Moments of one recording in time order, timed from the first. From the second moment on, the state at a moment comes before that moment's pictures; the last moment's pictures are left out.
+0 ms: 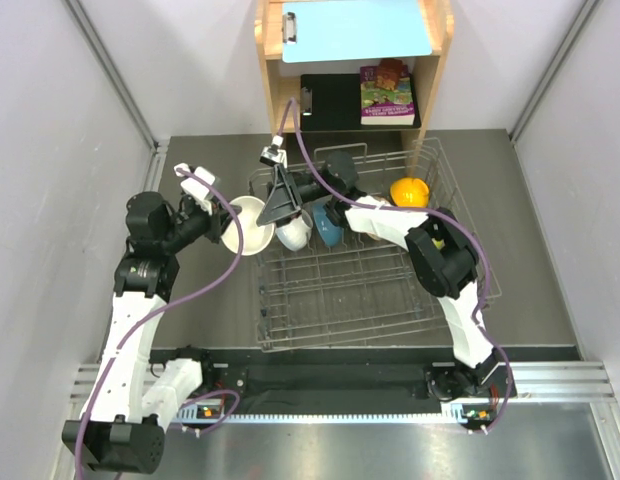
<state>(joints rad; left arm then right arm) -0.04 0.88 0.95 -0.30 0.61 0.19 0.74 2.15 1.64 0.96 -1.29 1.52</state>
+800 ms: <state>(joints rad) -0.04 0.91 0.94 -0.29 0.61 0.22 0.75 2.15 1.61 0.95 -1.30 1.51</state>
